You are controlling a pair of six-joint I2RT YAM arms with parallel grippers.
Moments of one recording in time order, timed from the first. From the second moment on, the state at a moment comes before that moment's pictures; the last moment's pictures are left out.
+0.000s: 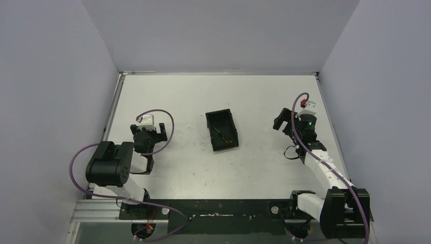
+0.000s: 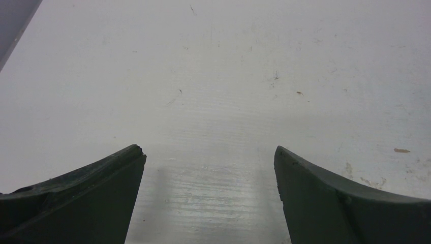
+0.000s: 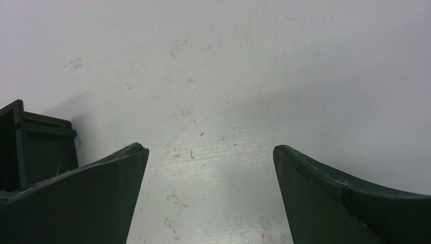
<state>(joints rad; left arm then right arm) -0.06 1.61 0.23 1.16 -0.13 -0.04 0.00 1.10 0.54 0.07 0.00 0.32</state>
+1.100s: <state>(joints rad) -0.06 1.61 0.23 1.16 -0.13 -0.04 0.00 0.74 0.48 0.14 -0.22 0.33</state>
